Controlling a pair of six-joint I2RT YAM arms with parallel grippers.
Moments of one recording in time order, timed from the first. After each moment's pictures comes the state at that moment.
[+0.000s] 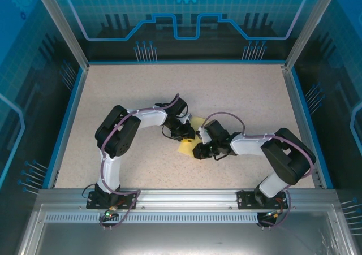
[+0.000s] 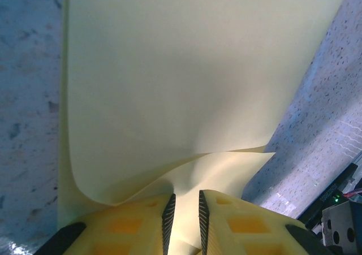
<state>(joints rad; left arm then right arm) -0.57 2.04 1.26 -0.50 0.60 -0.63 0.67 1.59 0.62 -0.07 -0.45 0.48</state>
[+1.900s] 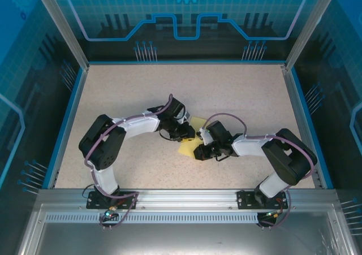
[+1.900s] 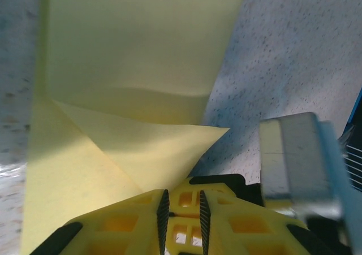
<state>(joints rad) -0.62 1.82 1.10 -0.38 0.56 -0.81 0.65 1.58 0.58 -0.04 -0.50 0.44</state>
